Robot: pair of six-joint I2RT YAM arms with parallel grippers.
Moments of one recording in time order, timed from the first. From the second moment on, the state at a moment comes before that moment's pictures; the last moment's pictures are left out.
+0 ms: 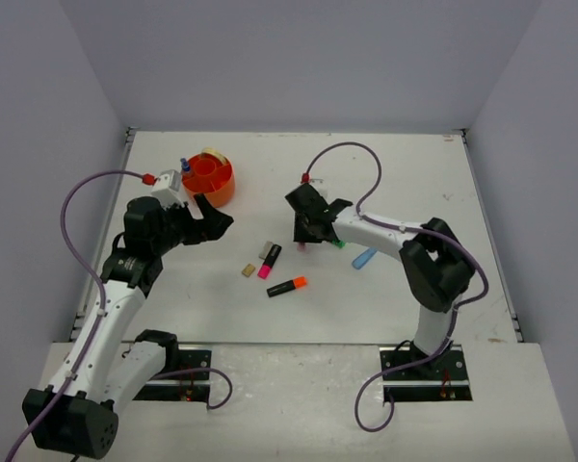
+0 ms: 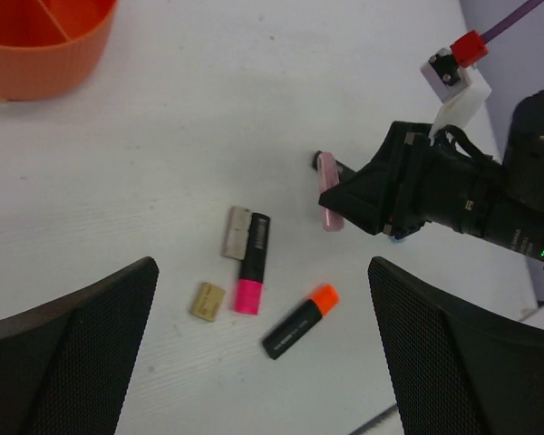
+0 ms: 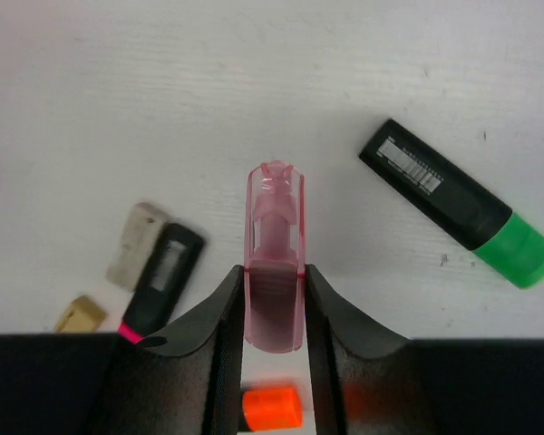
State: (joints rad) left arm -0.16 0.84 0.75 -0.35 0.29 -0.46; right arm 0.75 1.88 1.30 -0.46 0.25 0.73
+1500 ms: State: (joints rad) left arm -0.28 1.21 0.90 -0.02 -0.02 -0.62; right arm 0.94 1.34 1.10 -0.20 0.35 0.37
